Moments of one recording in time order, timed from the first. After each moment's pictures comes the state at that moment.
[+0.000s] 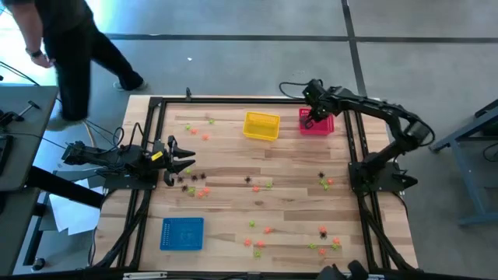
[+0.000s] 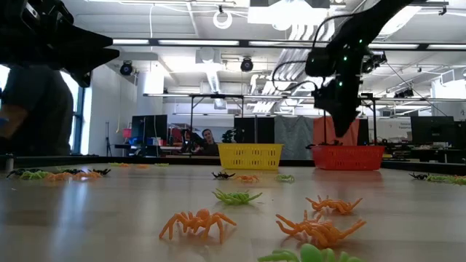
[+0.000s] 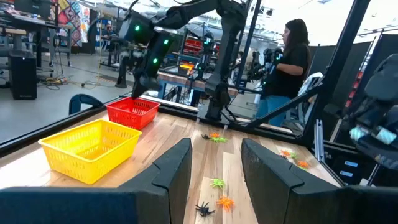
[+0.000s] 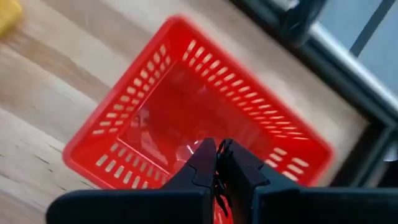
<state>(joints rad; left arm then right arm) -0.19 0.00 0.02 0.07 -0.32 -0.17 -0.78 1.54 1.03 -0.79 0.20 0.12</state>
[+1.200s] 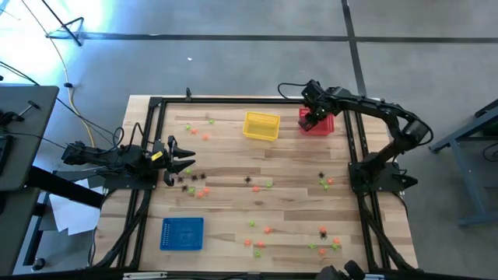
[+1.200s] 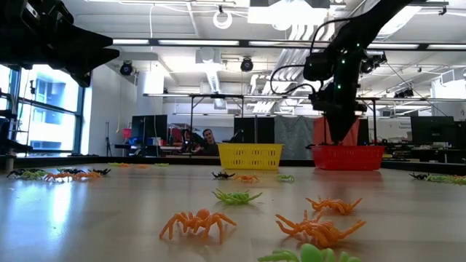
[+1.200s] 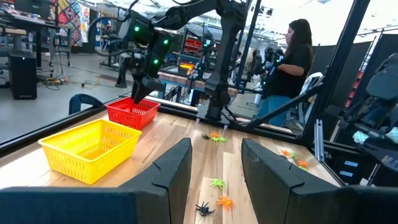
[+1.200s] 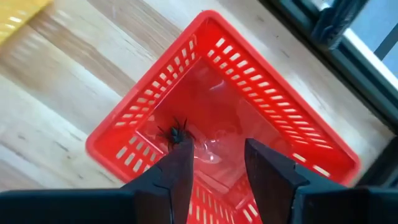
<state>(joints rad) -0.19 0.00 0.02 0.07 -0.32 -0.17 -0.78 1.53 1.03 -0.79 0.14 0.07</state>
